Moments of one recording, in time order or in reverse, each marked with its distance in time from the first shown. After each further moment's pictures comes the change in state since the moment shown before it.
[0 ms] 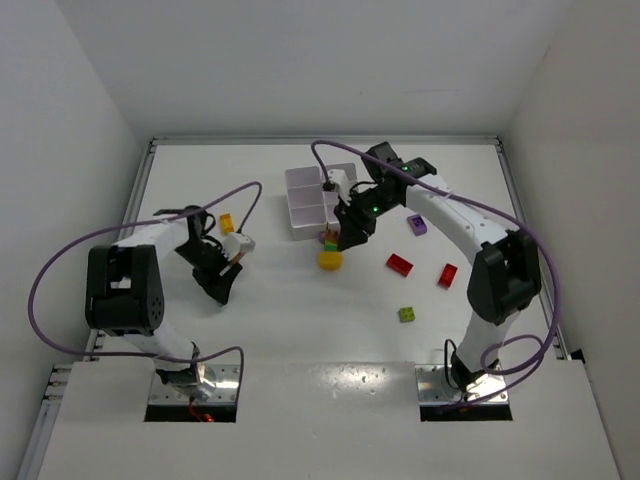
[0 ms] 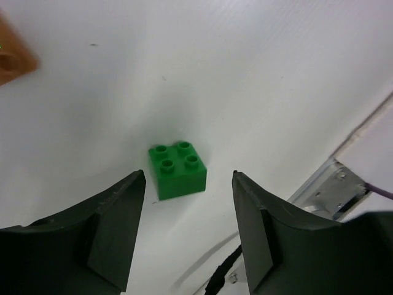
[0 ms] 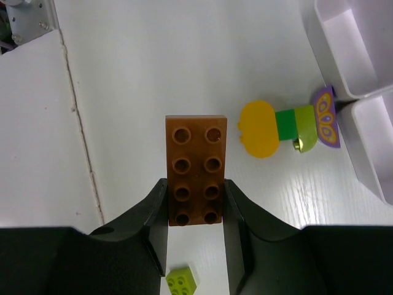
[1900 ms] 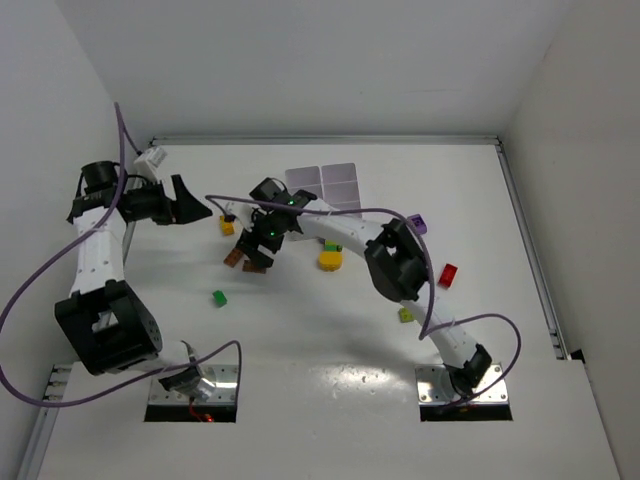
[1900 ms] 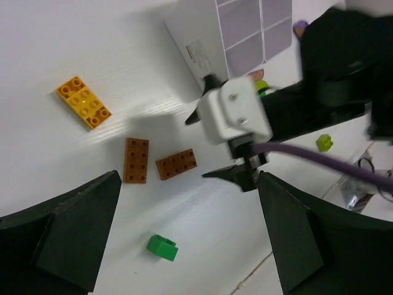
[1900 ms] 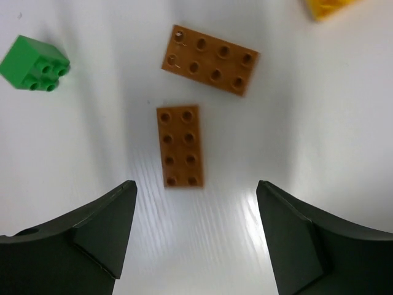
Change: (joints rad) left arm 0.430 -0.200 0.312 0.171 0.614 -0.632; right arm 0.391 0.710 0.599 0.285 0.311 0.241
